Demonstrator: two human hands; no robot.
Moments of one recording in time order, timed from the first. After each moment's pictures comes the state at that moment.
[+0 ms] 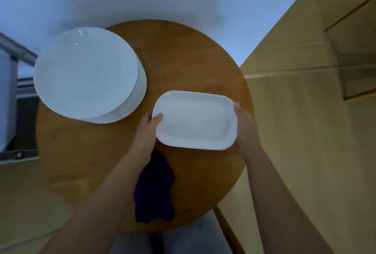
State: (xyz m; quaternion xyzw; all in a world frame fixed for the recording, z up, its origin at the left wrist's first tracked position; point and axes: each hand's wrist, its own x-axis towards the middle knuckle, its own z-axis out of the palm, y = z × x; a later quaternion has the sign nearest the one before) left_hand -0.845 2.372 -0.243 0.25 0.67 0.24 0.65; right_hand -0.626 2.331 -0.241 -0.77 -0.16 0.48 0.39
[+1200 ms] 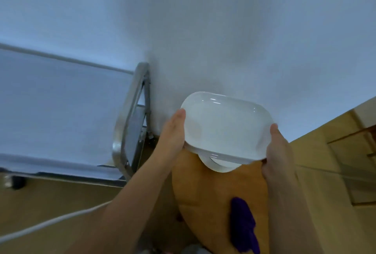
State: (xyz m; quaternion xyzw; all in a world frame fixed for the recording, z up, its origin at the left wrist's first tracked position) left_hand -1.155 2.402 0.022 0.32 0.57 0.45 0.61; right_hand -0.956 2.379 0.051 -0.71 -0.19 0.43 0.53
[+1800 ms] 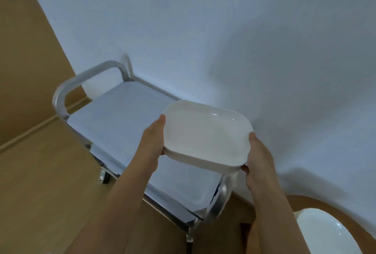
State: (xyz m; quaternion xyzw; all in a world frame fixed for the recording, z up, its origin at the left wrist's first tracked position) left_hand -1.461 2.419 0.083 0.14 0.68 0.59 0.41; right_hand -1.266 2.476 0.092 -0.59 -0.36 0.59 0.42
